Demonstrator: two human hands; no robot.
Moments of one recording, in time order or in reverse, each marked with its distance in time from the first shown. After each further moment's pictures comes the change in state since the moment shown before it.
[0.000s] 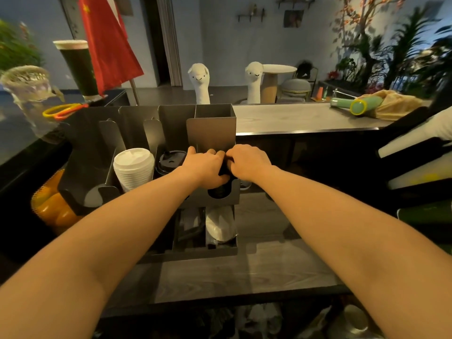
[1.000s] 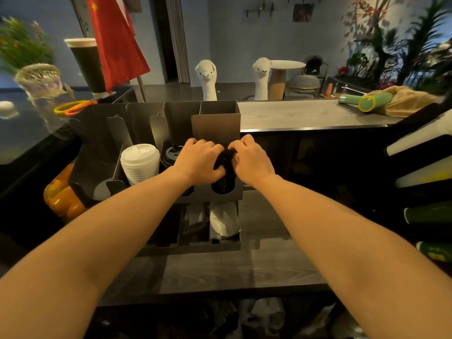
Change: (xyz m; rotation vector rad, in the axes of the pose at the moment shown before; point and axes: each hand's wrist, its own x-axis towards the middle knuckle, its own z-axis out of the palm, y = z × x) left_hand -0.017 -0.020 0.002 -0.029 0.344 0.118; right_hand -0.014 0.000 0.020 0.191 0.263 -0.010
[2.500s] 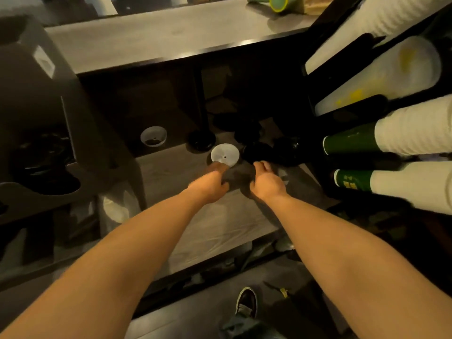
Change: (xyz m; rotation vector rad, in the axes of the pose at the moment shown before) left_hand 0.072 0.254 0.215 -0.553 -0.695 -0.072; right_hand -0.184 0.282 0.034 -0.067 -0.496 0.864
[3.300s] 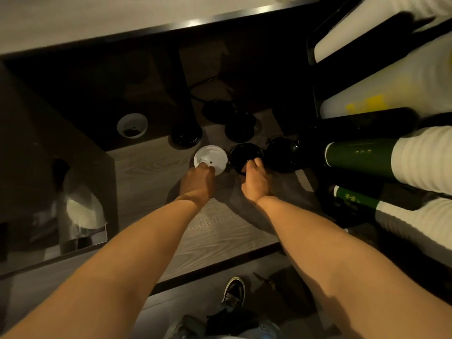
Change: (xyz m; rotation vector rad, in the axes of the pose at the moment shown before) left_hand 0.067 0.007 0.042 -0.002 0.144 -0.315; right_hand 0.070 0.028 0.015 0.083 0.033 -0.098
